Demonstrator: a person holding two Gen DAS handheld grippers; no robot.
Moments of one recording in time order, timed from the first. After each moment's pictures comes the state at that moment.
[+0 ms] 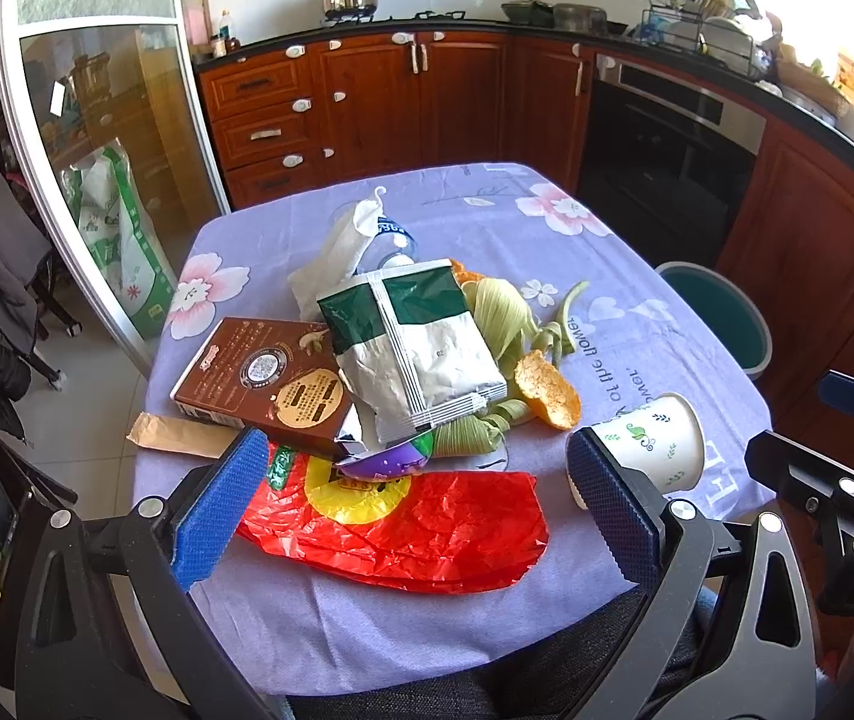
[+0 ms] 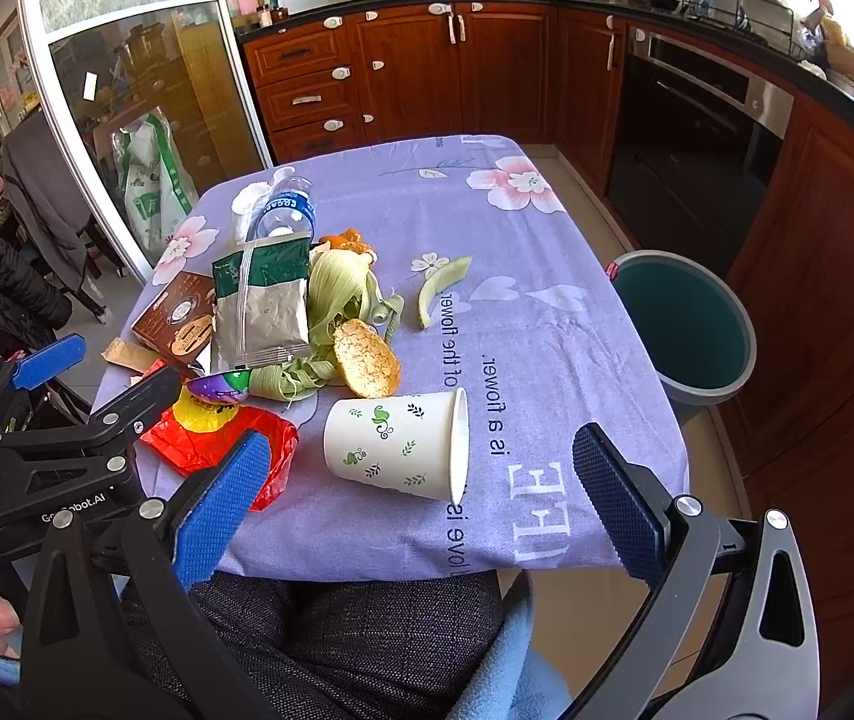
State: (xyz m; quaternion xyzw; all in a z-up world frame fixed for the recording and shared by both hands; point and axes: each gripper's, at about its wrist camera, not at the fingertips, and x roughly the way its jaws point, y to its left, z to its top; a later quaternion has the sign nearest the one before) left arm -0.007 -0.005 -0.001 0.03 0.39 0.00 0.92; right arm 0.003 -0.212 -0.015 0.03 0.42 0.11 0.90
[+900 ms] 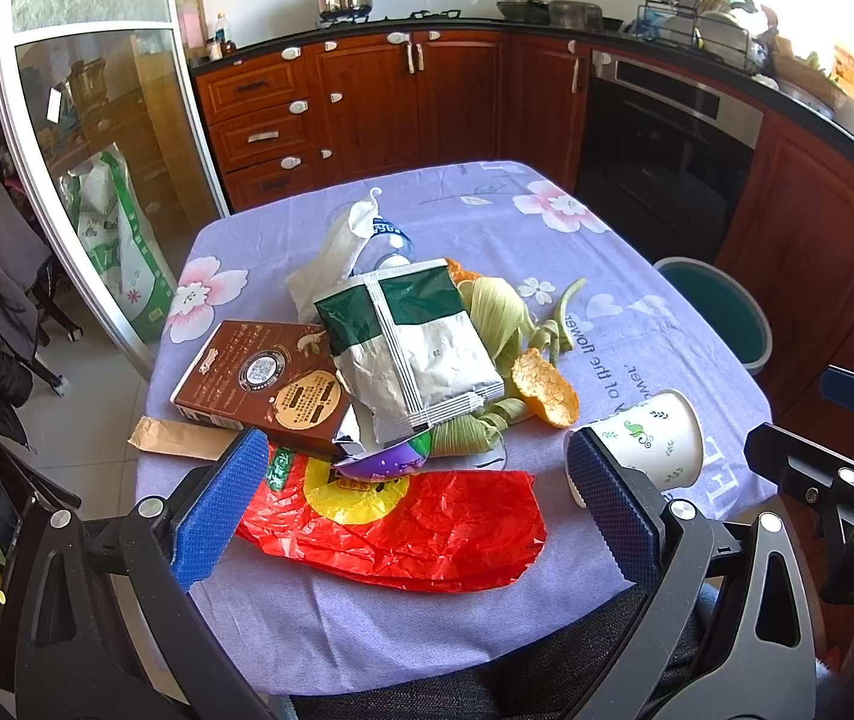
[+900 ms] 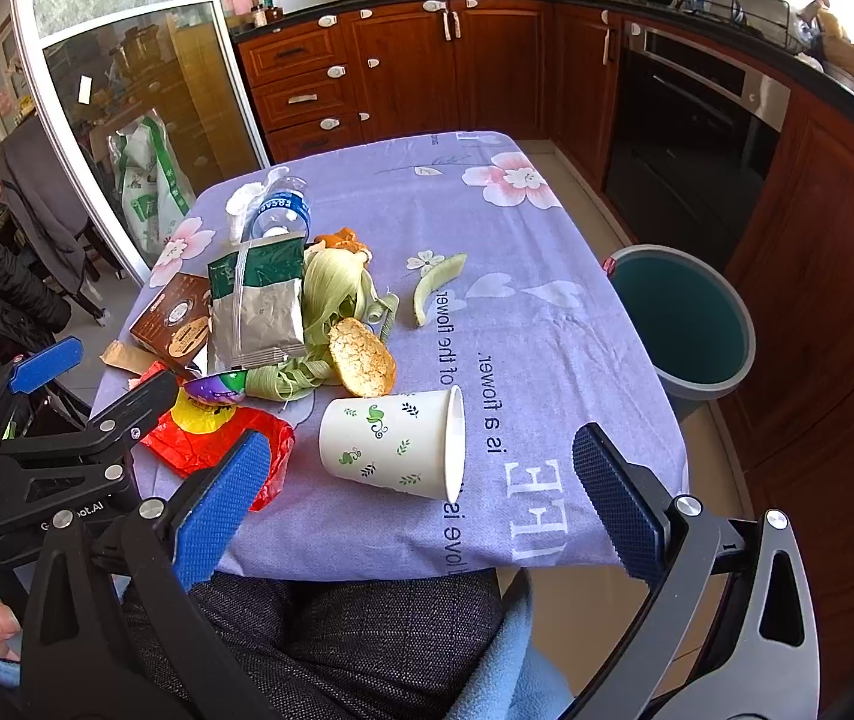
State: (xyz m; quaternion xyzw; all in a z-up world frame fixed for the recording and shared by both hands) left arm -0.007 -0.004 -0.002 0.03 0.39 0.00 0.92; right arm 0.005 -0.215 -0.016 0.03 0.43 0.11 0.90
